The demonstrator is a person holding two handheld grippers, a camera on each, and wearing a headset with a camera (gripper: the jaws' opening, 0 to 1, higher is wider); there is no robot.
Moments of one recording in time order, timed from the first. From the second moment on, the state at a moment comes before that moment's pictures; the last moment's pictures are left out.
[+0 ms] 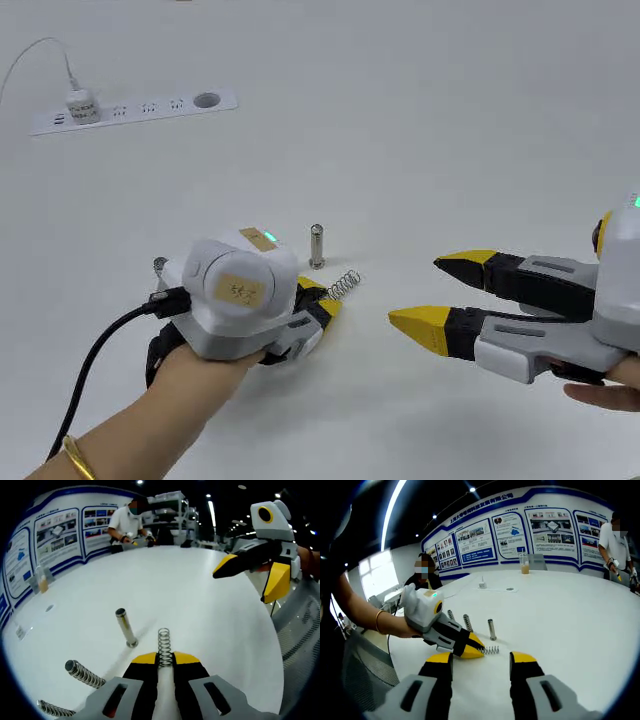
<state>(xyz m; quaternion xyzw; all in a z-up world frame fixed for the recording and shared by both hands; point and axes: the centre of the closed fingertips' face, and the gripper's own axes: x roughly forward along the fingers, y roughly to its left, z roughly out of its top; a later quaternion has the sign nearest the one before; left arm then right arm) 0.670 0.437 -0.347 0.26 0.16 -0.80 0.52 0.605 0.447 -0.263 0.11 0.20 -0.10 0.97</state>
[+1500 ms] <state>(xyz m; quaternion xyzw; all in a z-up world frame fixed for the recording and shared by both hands) 0.684 0.470 -0.224 0.10 0.05 -0.80 0.59 0.665 0.444 -0.200 0.29 0.07 -0.08 0.95</state>
